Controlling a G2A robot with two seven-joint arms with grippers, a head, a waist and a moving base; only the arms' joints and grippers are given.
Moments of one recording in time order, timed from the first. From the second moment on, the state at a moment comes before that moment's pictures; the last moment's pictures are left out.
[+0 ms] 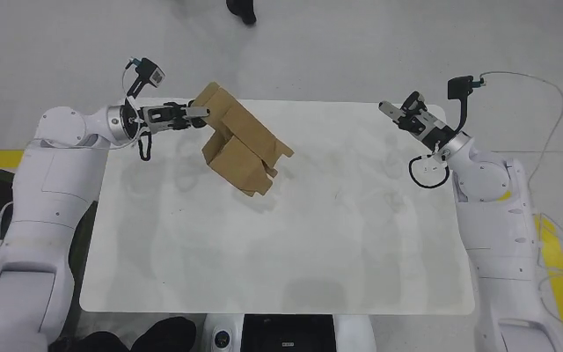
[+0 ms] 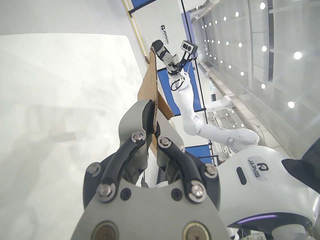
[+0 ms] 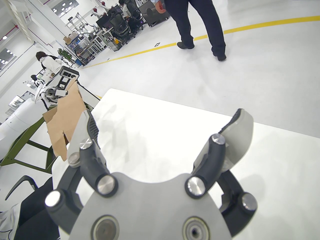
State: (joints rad) left arm 0.51 -0.96 -1.07 -0.92 -0.59 -0.48 -1.34; right arm -0.90 -1.18 1.50 -1.30 -0.44 -0.60 0.54
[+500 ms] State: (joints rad) left arm 0.48 -1.02 -0.95 -0.94 -0.62 -0.47 -1.35; right arm -0.90 -1.18 1.50 -1.30 -0.44 -0.60 0.54
